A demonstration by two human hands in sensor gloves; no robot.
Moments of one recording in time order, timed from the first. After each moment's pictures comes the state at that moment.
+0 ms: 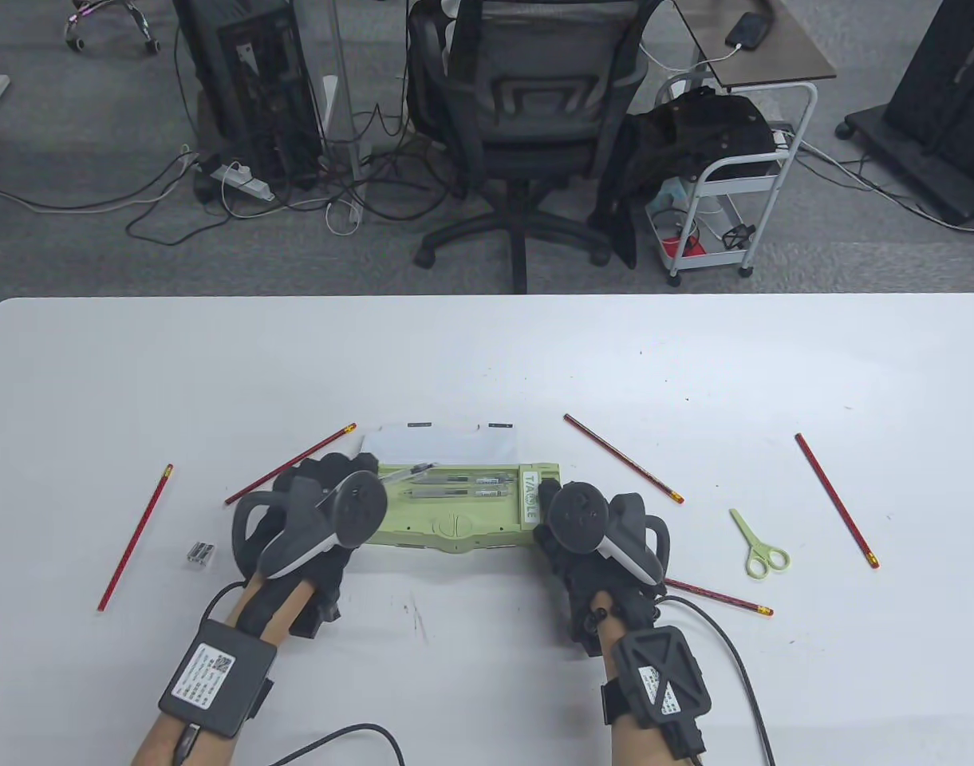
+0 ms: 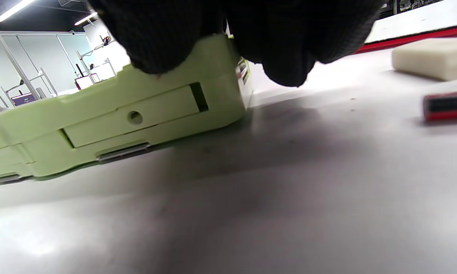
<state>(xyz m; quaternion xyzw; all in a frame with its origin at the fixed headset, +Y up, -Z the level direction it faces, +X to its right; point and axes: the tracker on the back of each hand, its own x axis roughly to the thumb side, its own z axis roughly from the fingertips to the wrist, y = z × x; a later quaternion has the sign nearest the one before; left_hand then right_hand) -0.170 -0.651 -0.322 0.00 -0.12 -0.05 0.99 0.093 -0.738 -0.329 0.08 0.05 0.98 0.17</state>
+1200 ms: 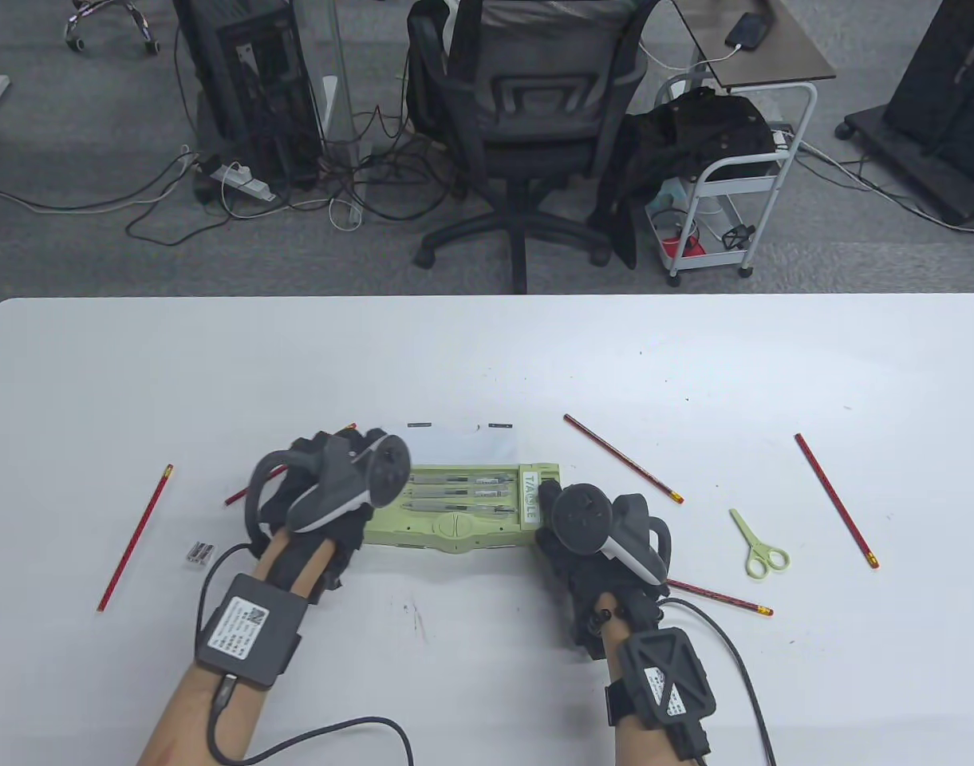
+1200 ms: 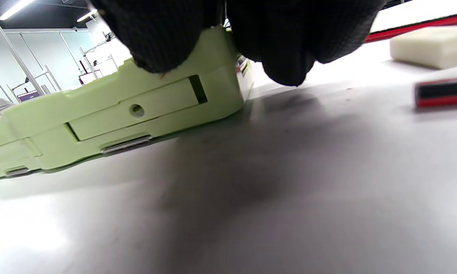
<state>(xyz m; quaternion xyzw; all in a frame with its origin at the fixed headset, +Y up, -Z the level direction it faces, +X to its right) -0.214 -0.633 -0.339 -0.02 -0.04 -0.06 1.00 0.096 -0.740 -0.329 0.09 0.06 0.98 0.18</state>
